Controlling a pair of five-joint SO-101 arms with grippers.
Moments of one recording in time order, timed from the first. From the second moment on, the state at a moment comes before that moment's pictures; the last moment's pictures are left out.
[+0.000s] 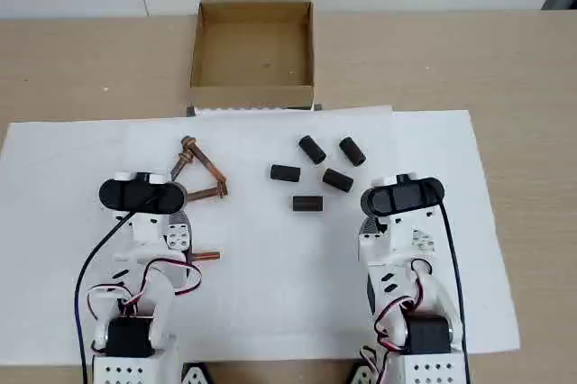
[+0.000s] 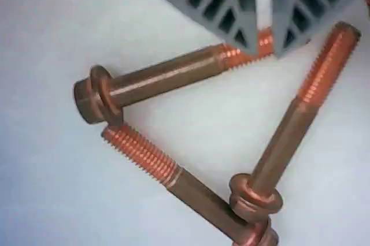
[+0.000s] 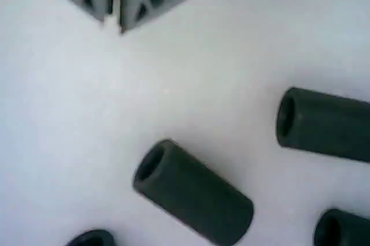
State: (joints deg) left arm -2.6 -103.4 96.6 50.9 1.2; right arm -5.6 -102.9 95.6 52.2 1.5
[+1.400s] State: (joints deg) left arm -2.6 -103.4 76.0 71.0 1.1; right arm -4.8 -101.6 71.1 68.7 -2.1
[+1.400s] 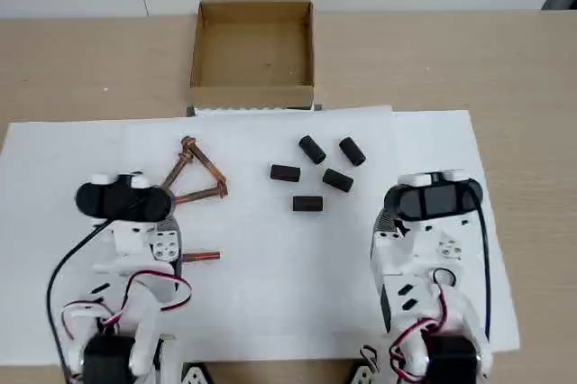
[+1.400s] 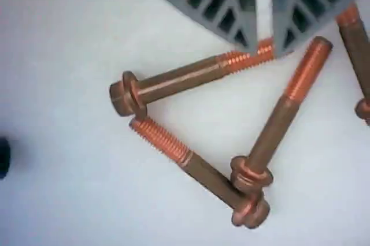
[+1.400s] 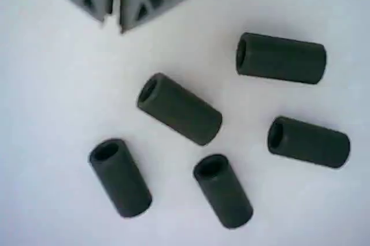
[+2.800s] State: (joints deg) left arm -2.6 -10.9 15.5 84.4 -10.0; right arm -7.2 9.7 -14.6 88.8 18.7
